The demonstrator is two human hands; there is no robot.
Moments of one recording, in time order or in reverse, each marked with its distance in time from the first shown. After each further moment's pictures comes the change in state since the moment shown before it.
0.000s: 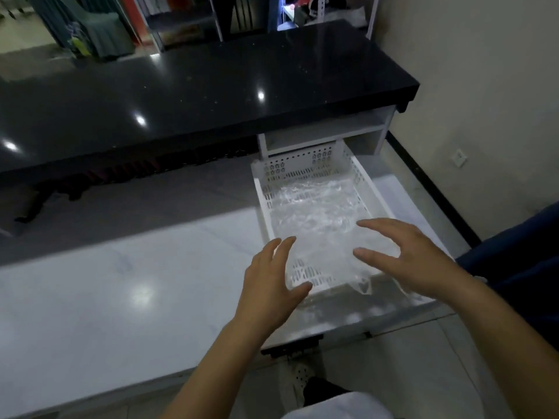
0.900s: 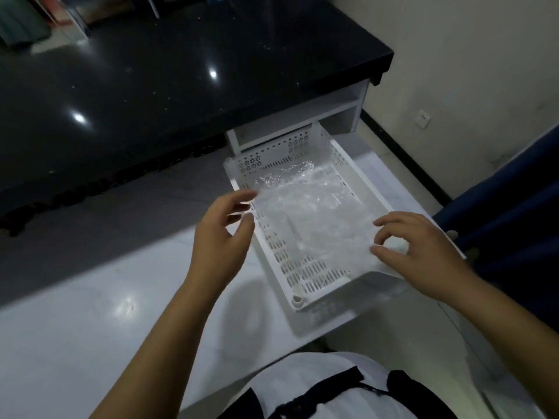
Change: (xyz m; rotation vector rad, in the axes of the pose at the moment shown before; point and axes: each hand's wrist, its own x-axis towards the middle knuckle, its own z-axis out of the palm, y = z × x) left_hand 0.081 -0.019 -0.079 -0.438 0.202 0.201; right_hand 0.005 0.008 0.018 -0.081 0.263 0.036
